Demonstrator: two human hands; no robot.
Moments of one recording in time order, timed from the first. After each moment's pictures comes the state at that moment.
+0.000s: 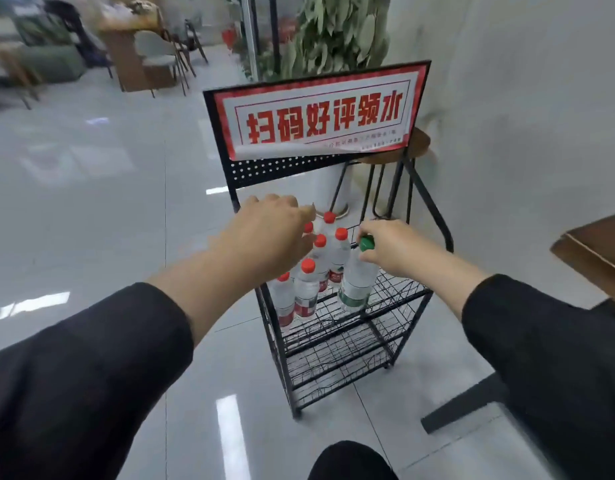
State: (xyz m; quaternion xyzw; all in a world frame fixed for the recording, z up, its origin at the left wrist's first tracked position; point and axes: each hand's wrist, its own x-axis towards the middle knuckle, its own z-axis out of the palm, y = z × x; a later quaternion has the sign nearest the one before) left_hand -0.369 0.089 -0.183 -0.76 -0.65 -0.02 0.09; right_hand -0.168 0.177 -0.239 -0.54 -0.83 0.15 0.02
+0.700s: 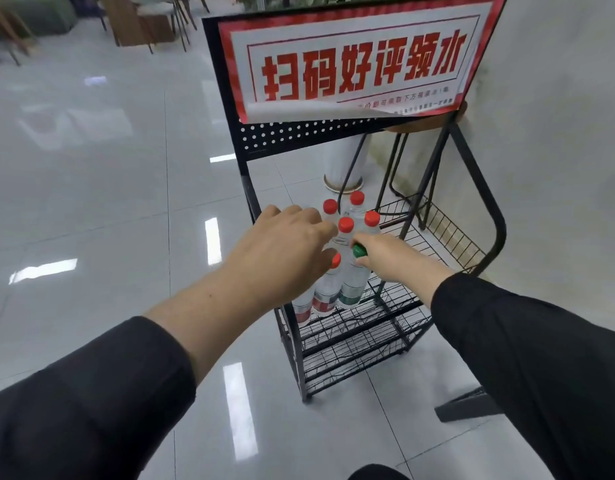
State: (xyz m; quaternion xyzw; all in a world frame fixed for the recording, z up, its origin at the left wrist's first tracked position) left_hand -0.411 0.124 -0.262 -0.79 -0.61 -0.05 0.05; right_hand -0.227 0.255 -0.368 -0.48 -0.85 0.18 -0.05
